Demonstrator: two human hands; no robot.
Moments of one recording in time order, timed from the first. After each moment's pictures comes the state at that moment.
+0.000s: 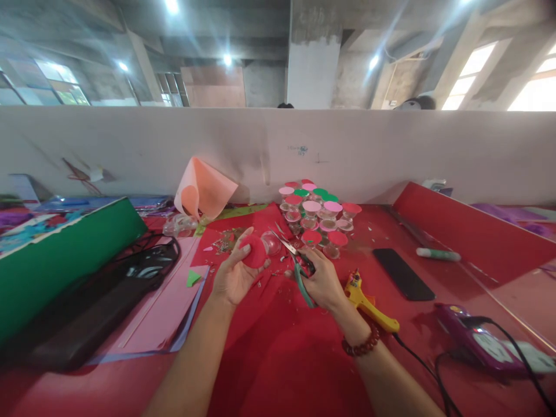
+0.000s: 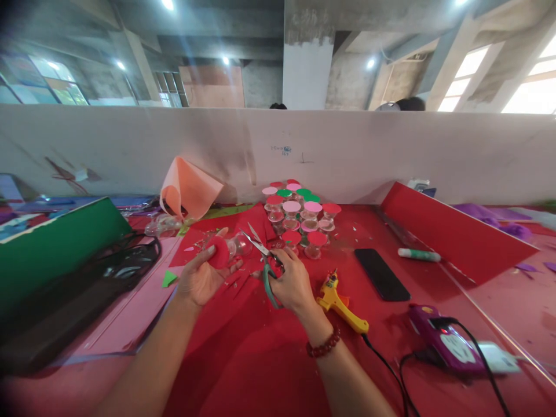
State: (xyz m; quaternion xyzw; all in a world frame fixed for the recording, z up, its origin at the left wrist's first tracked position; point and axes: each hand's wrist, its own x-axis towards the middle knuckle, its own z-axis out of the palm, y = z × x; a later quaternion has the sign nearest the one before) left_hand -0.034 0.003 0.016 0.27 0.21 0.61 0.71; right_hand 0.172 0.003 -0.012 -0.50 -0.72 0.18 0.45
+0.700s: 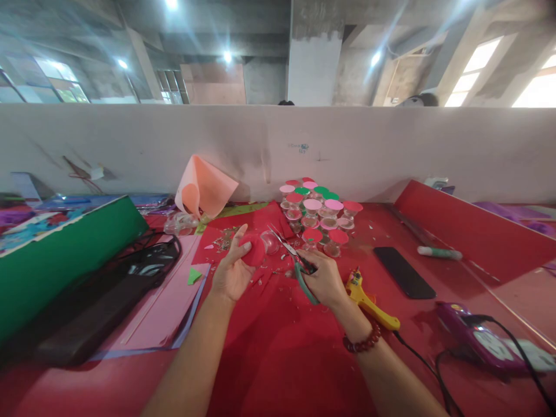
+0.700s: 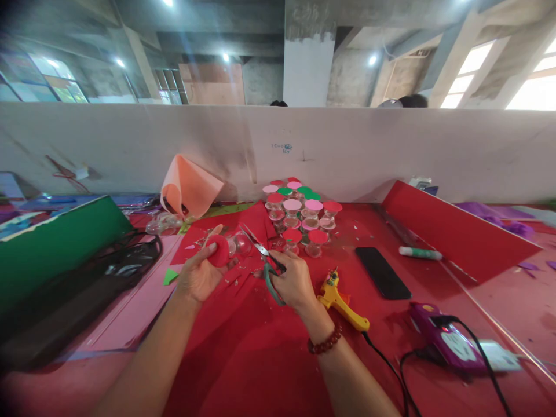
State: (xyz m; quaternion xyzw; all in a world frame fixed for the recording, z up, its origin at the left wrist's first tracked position) left_hand -0.035 0.006 0.017 0.26 0.23 0.65 0.68; right_hand 0.173 0.005 -0.015 -0.47 -0.73 0.19 0.46
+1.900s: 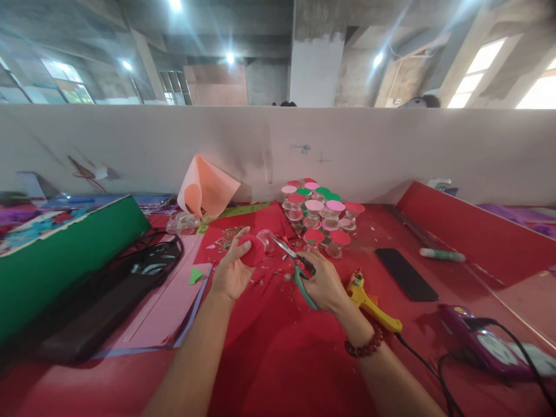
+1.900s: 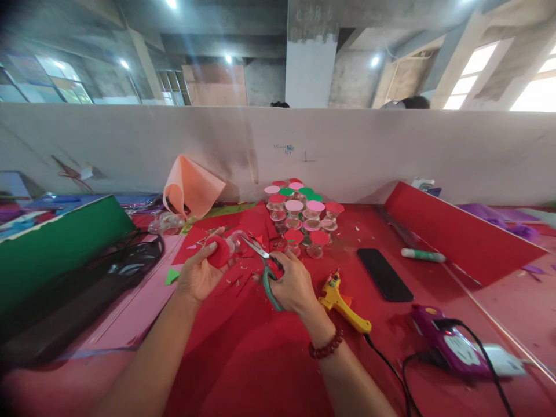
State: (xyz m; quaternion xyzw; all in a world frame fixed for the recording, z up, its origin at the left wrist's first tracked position) left_hand -0.039 0.007 0.019 0.24 0.25 0.65 0.67; right_hand 0.172 -0.001 -0.009 -0.52 -0.74 0.17 0.39
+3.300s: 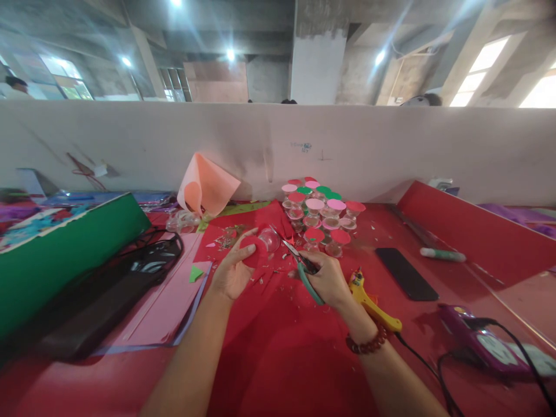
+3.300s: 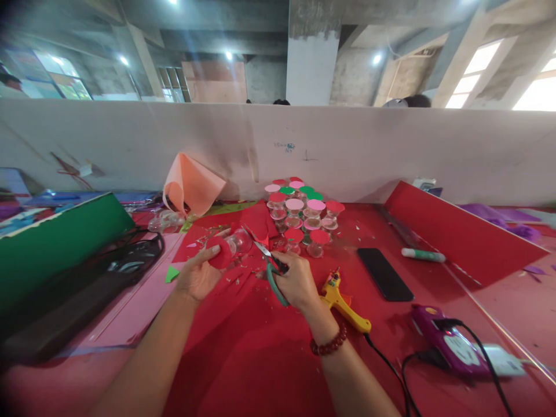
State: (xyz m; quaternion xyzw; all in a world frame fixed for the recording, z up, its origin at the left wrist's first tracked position) left_hand -0.038 0.006 0.018 0.31 0.22 0.62 0.69; right_hand 0.177 0.005 -0.010 -0.47 -0.74 0.21 0.43
